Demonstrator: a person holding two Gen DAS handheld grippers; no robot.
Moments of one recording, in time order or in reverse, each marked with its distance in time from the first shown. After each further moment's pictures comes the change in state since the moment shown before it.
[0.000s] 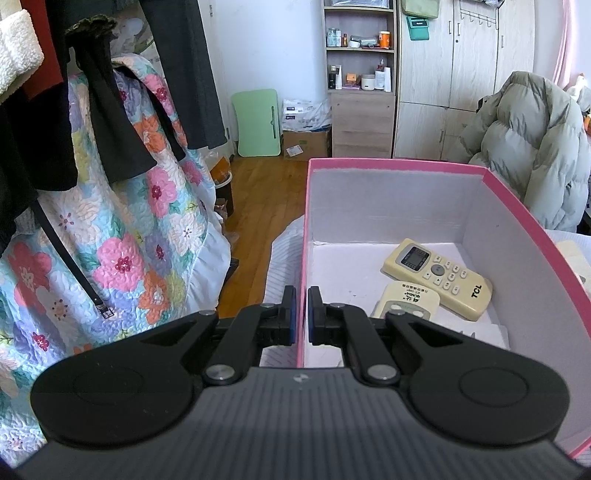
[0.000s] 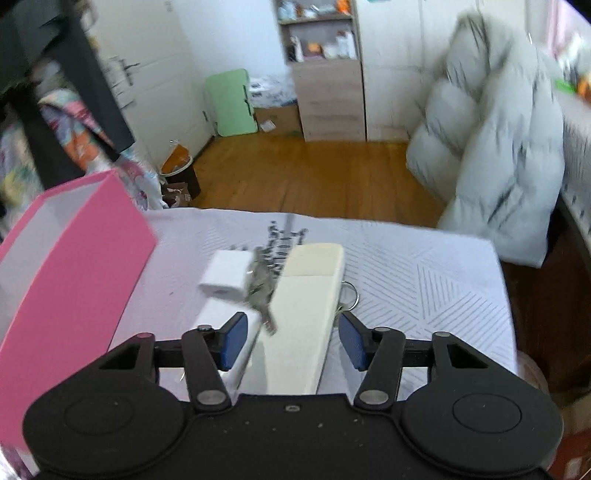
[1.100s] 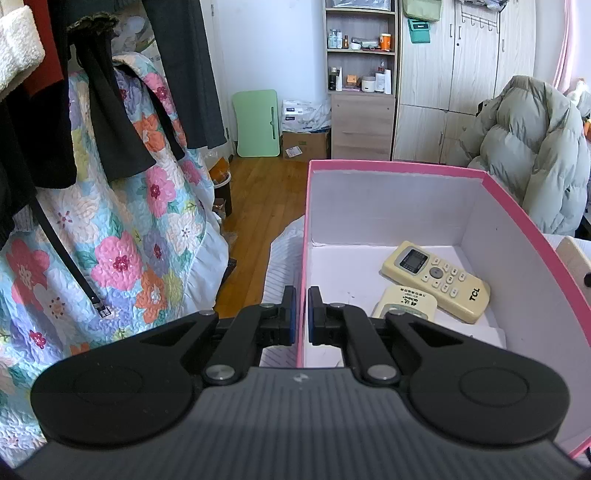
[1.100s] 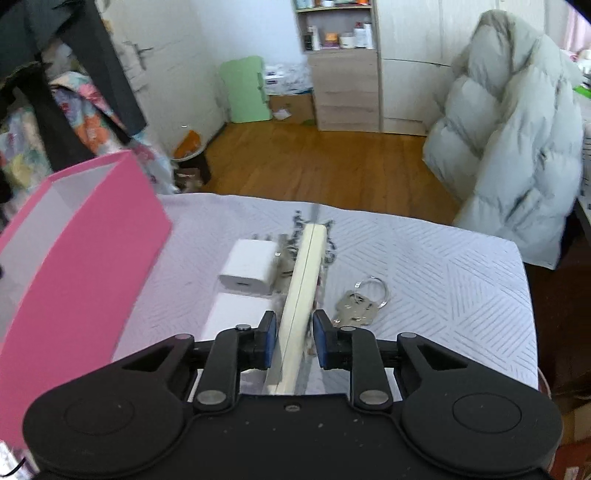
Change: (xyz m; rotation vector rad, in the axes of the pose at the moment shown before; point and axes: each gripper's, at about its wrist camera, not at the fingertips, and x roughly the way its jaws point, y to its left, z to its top) left arm -0.002 0.001 -0.002 -0.013 -0.003 -0.008; right arm 0.008 0.026 -0.005 -0.062 0.034 -0.004
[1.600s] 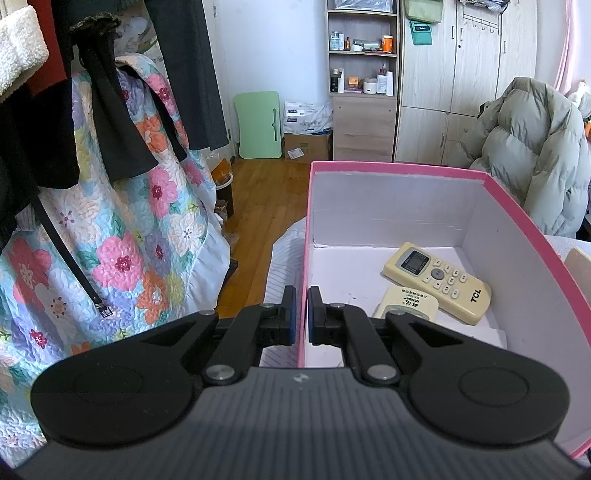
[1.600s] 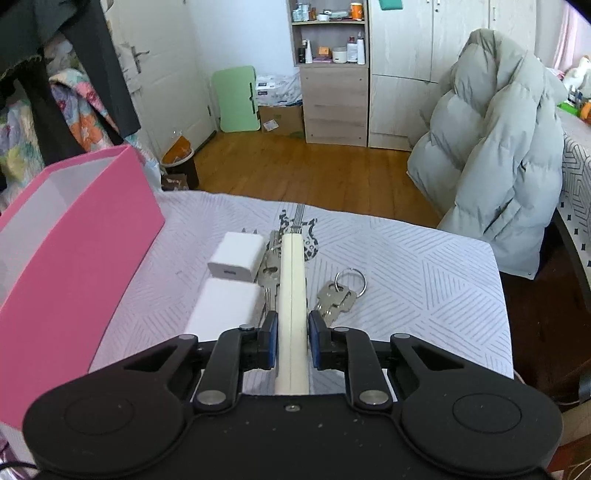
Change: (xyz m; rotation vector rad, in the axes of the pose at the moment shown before) left arm 0.000 -0.001 0.000 0.001 -0.004 0.006; right arm -0.023 0.004 -0.018 -0.043 -0.052 -0.049
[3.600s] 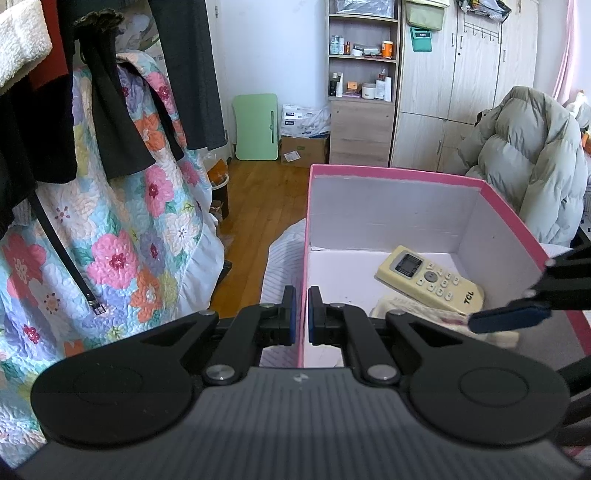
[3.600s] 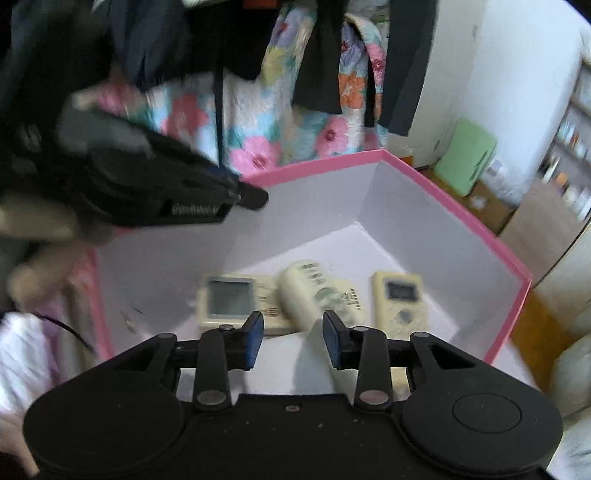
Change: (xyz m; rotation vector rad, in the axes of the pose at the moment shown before) left arm 0.002 0.006 -0.003 -0.026 -0.016 -0.021; right arm -0.009 0.244 0.024 -0.685 0.002 0.423
